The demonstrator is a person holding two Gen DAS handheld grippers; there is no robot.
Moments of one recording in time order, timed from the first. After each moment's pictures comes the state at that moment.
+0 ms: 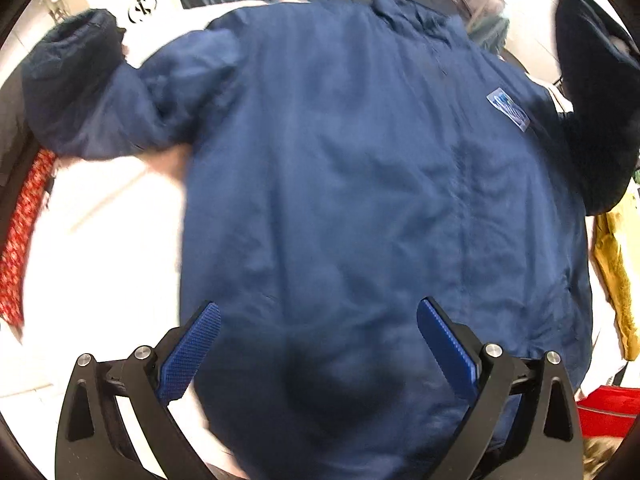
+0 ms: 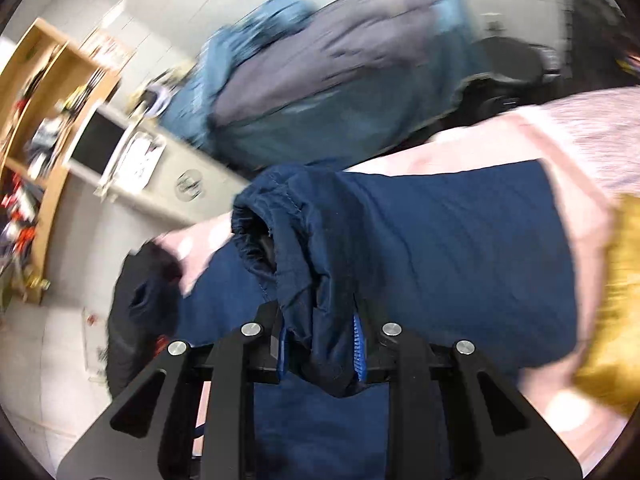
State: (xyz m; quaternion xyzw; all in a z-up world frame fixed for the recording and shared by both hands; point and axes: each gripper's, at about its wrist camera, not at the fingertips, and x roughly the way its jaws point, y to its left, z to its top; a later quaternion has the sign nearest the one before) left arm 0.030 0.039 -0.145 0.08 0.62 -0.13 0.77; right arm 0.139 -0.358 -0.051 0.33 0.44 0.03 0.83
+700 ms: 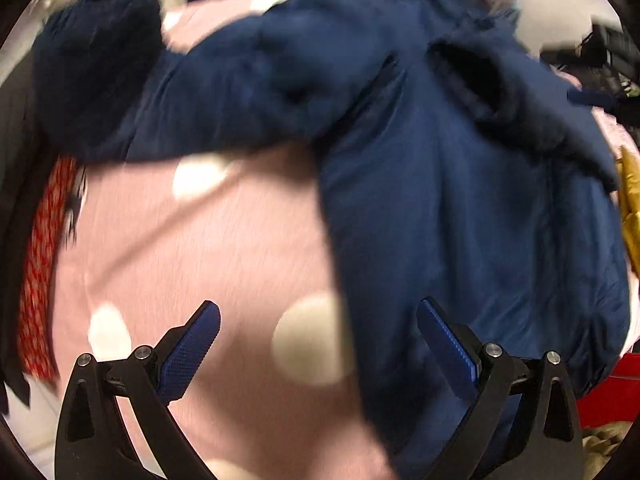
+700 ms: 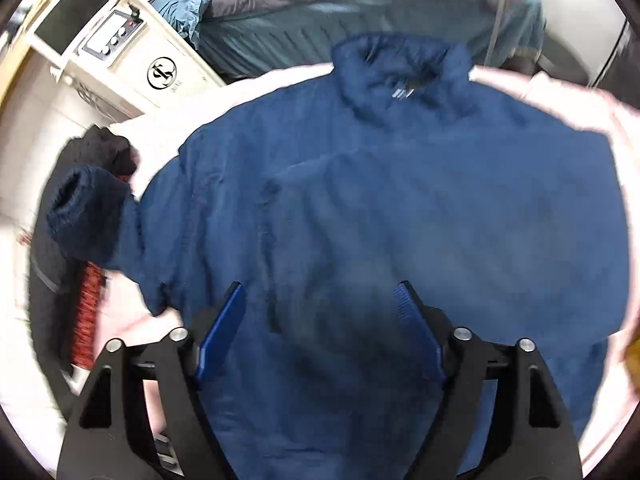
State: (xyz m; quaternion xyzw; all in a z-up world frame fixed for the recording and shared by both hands) left arm 0.084 0.133 -0.160 0.11 0.62 -0.16 0.76; right arm 0.208 -0.174 -0.132 0.18 0.55 -0.01 0.82
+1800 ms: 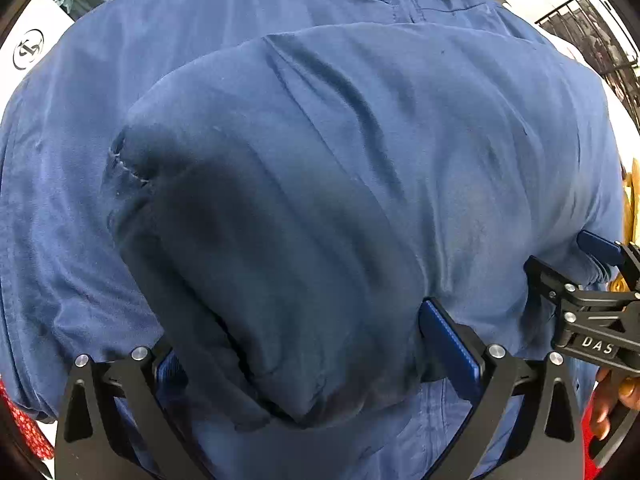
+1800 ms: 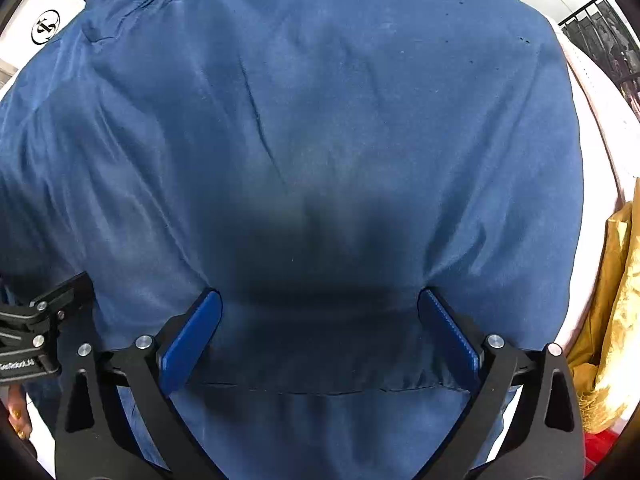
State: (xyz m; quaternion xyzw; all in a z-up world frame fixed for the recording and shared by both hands) left arm 0.198 -0.103 -0.249 0.15 0.70 -0.20 0.67; right arm 0.221 -0.316 -0.264 0.11 0.68 -0.13 0.72
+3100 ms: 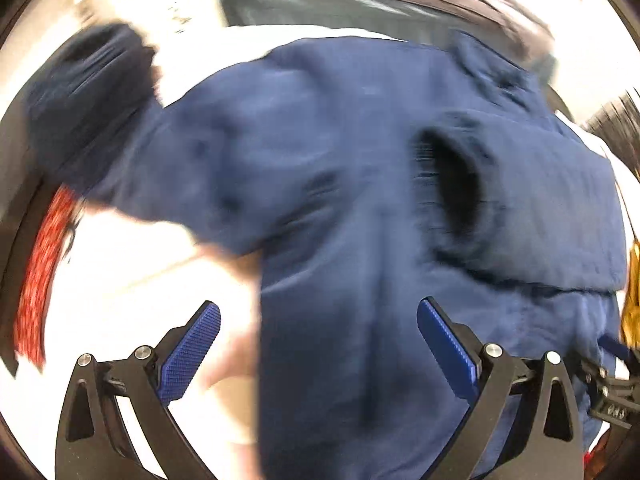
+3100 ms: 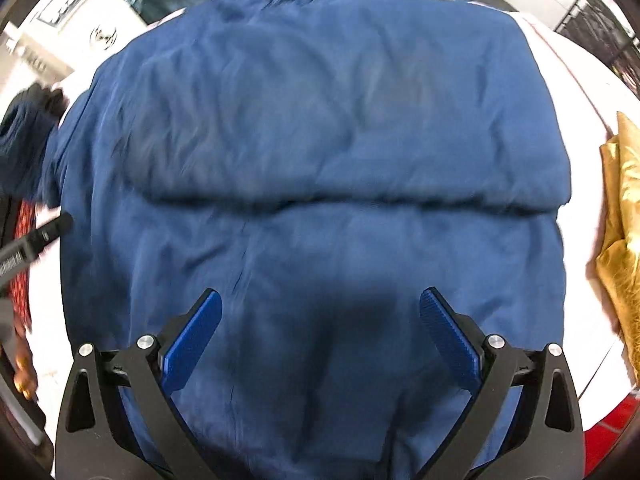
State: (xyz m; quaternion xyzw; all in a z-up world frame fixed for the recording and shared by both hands) left arm 0.103 0.094 -0.149 0.06 0.60 -0.05 0.80; right arm 0.051 -0.210 -0.198 0.15 0.62 -0.07 0.76
